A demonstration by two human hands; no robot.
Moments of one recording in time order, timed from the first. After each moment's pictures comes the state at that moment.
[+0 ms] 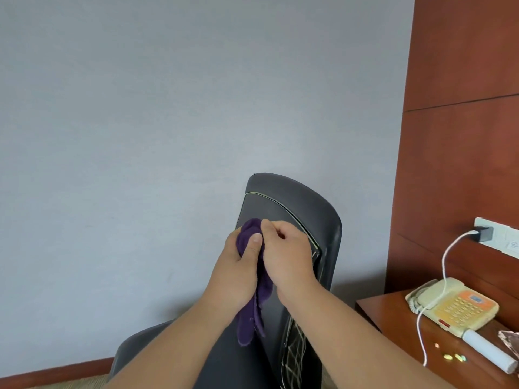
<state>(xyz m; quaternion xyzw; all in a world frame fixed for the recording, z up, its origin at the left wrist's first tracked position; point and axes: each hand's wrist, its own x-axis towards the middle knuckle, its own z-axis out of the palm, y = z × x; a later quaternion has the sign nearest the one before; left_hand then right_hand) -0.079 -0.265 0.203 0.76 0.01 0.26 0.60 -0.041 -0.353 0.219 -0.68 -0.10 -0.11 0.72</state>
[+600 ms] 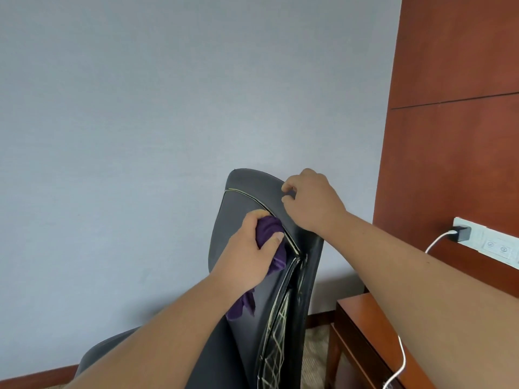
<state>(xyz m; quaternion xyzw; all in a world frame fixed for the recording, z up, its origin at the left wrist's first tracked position) -0.005 -0.290 0.207 0.87 -0.07 0.25 0.42 0.064 -0.435 0.283 -0.92 -0.20 -0.25 0.23</state>
